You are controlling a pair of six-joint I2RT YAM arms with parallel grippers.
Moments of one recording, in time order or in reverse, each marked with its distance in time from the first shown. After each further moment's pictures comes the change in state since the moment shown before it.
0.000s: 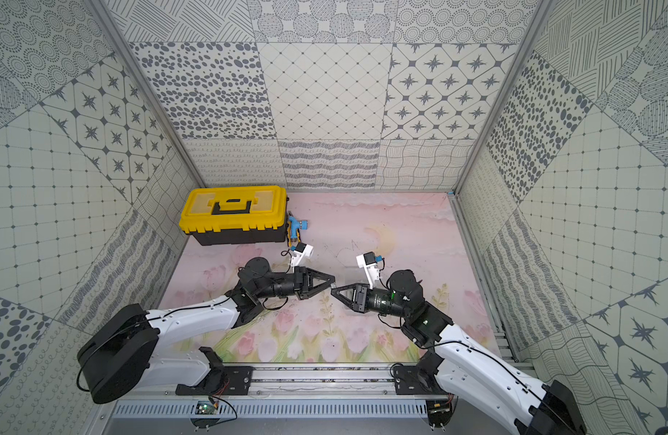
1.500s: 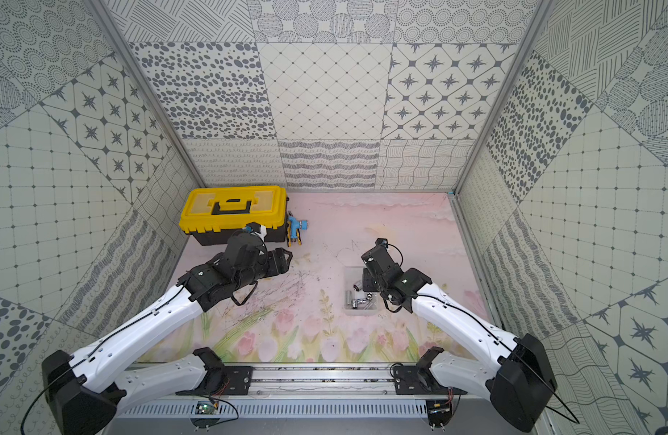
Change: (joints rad) left arm 0.095 -0.250 0.418 -1.384 -0.930 0.671; right arm -0.034 0.374 0.383 -0.756 0.785 -0.368
